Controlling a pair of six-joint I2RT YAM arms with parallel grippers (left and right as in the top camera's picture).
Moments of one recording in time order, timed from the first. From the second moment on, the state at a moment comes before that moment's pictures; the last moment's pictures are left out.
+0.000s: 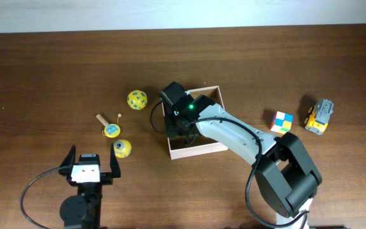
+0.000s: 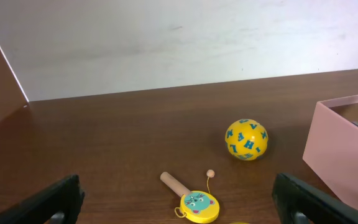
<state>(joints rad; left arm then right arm) 0.08 0.01 0.02 -0.08 0.03 0.11 0.70 1.99 1.46 -0.72 0.02 0.55</state>
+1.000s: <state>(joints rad) 0.08 0.01 0.02 -0.08 0.03 0.11 0.70 1.99 1.46 -0.63 0.02 0.79</state>
